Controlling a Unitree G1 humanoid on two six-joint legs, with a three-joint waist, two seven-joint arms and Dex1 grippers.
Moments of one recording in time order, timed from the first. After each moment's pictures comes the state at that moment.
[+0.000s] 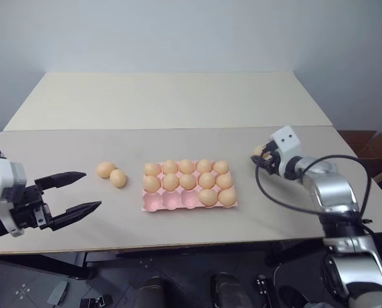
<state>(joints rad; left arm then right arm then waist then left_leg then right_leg) 0.20 0.92 0.68 -0.36 -0.75 0.50 -1.18 -0.55 -0.57 0.01 -0.01 0.15 0.72 0.58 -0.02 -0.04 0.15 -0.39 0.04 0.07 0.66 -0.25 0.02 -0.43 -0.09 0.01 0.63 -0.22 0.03</state>
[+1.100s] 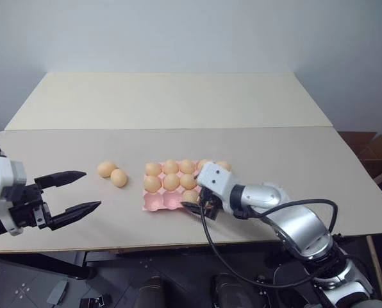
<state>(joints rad) 0.20 0.94 0.68 -0.36 -0.75 0.50 -1.18 -0.51 -0.49 0.39 -0.62 0.23 0.99 0.56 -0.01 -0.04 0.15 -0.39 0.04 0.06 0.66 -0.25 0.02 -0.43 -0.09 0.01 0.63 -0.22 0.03</state>
